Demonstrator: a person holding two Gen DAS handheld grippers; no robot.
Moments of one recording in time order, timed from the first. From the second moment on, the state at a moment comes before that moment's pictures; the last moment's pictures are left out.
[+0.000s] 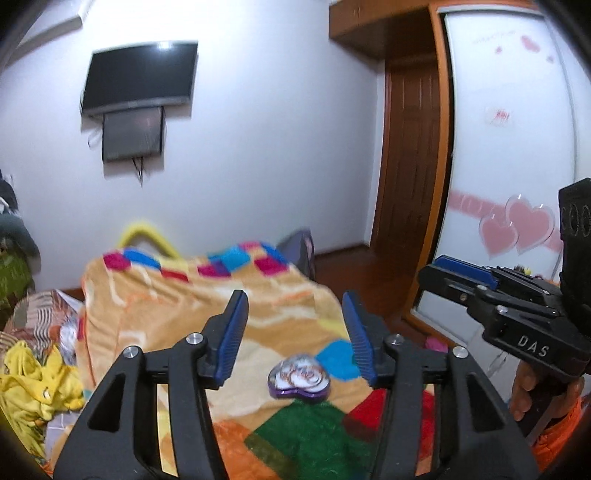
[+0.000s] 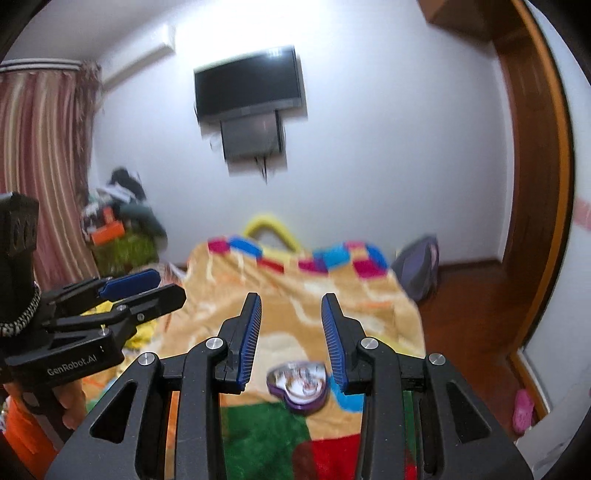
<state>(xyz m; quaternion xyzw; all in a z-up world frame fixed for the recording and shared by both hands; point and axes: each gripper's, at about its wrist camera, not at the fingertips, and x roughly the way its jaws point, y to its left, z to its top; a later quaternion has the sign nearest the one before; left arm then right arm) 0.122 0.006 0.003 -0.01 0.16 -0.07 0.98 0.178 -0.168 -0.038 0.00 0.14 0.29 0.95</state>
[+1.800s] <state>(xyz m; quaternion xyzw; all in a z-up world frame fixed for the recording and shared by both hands) 0.037 0.004 0.013 -0.02 0.09 0.00 1.00 0.093 -0.173 -0.027 -0.01 0.03 0.19 0.98</state>
